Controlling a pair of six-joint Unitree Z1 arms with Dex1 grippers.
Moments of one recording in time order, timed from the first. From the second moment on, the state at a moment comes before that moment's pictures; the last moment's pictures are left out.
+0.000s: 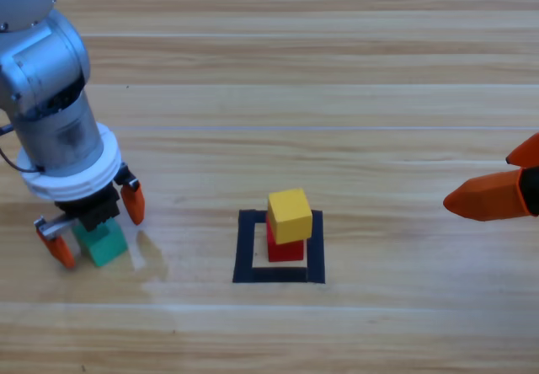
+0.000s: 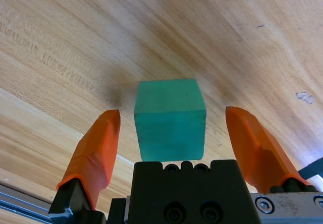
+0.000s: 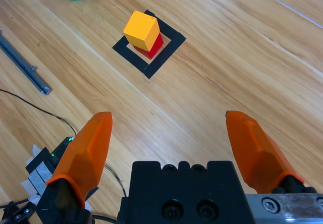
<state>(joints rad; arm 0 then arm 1) -0.52 1.97 -1.18 0.75 0.03 -1.34 0.92 1.33 -0.86 0.33 0.02 0.24</state>
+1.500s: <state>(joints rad) -0.80 2.17 -2.15 1.32 0.02 -0.32 0.92 1.33 -0.86 0.33 0.02 0.24</state>
